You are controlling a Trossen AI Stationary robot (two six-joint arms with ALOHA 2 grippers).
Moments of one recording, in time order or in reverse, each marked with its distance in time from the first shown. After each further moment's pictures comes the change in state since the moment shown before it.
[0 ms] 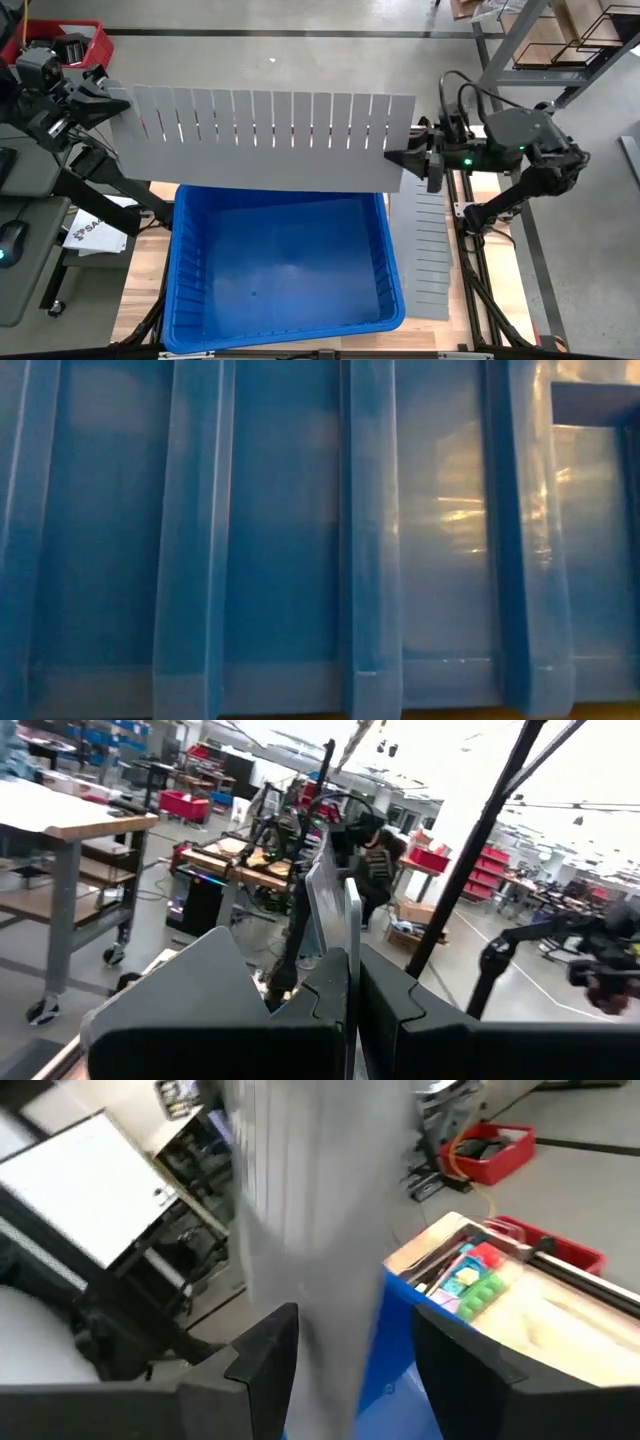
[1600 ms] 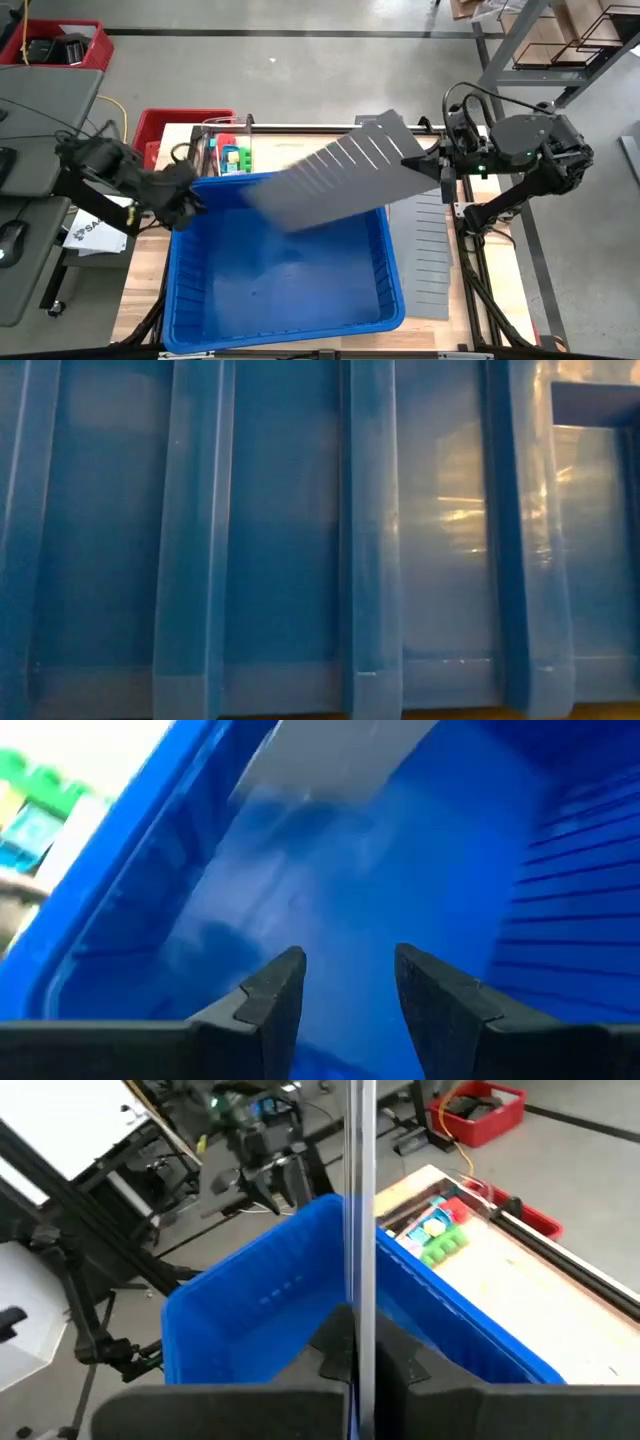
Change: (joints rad) left arm 0.000 -0.115 -0.960 -0.300 0.246 -0.716; right arm 0.029 -0.057 0.003 -0.241 -0.001 -0.027
